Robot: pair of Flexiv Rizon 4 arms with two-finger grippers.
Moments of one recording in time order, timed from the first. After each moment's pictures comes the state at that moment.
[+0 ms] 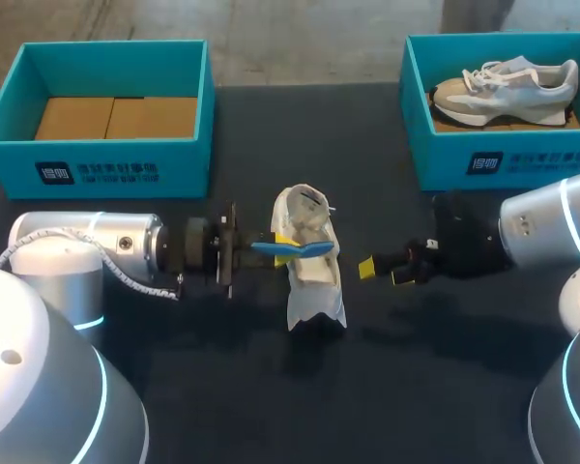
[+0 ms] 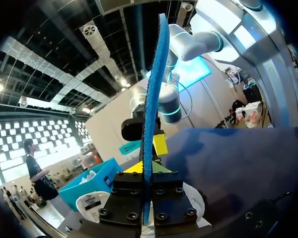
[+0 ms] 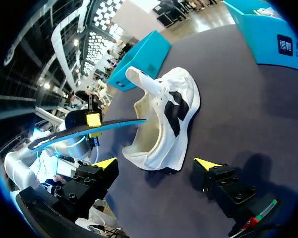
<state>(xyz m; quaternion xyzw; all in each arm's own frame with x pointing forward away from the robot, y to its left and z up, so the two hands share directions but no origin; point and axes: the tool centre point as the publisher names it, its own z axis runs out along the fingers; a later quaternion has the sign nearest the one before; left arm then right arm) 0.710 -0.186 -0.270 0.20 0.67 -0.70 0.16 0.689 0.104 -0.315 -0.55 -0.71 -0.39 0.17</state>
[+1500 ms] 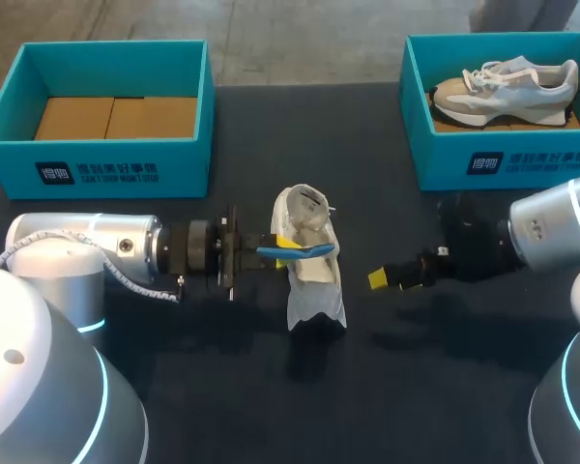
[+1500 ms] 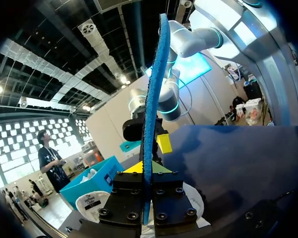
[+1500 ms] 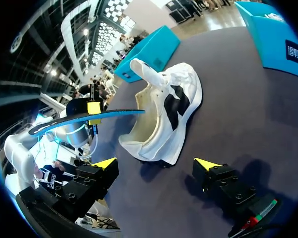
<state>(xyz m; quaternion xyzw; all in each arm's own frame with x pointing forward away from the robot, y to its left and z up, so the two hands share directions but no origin) 0.707 -0.187 -0.272 0.20 0.68 -0.69 0.17 0.682 0.090 -0.325 -0.50 -0.75 -0.39 0.18</state>
